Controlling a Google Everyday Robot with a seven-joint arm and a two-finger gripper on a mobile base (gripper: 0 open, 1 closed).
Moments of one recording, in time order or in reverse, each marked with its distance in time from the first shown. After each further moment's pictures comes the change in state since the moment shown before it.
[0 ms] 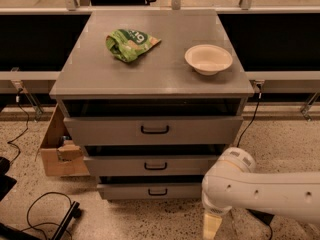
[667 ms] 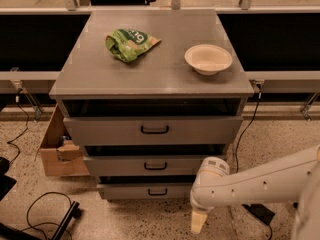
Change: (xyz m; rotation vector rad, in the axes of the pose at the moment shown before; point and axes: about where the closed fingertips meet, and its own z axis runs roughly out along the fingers) arm -0.028 -0.021 0.104 0.019 -0.023 0.001
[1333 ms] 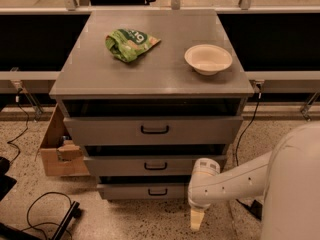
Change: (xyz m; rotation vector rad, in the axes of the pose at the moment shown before) arm -0.004 -0.017 0.049 0.006 0.041 -0.040
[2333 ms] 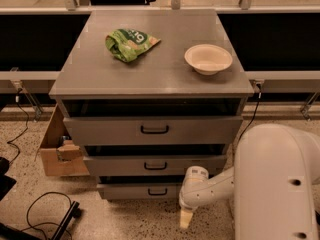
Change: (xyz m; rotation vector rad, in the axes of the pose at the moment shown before) arm -0.040 -0.008 0.097 -0.011 -0.093 -0.002
